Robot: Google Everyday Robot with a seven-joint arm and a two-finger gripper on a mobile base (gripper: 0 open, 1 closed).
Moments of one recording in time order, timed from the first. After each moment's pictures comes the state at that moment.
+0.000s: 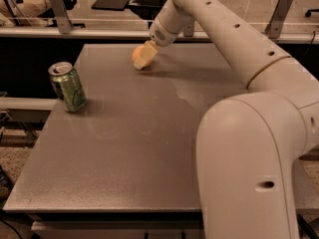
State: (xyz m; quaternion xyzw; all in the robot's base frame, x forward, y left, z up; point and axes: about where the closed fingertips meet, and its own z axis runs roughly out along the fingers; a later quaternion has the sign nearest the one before) arm 0.782 0.026 0.853 -0.51 0.80 0.11 0.28
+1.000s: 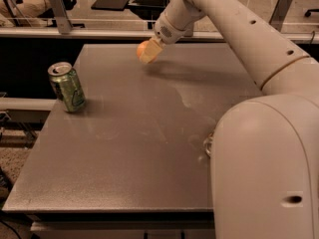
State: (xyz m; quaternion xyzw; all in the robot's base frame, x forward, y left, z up) arm 0.759 0.020 0.874 -0.52 0.79 0.13 0.29
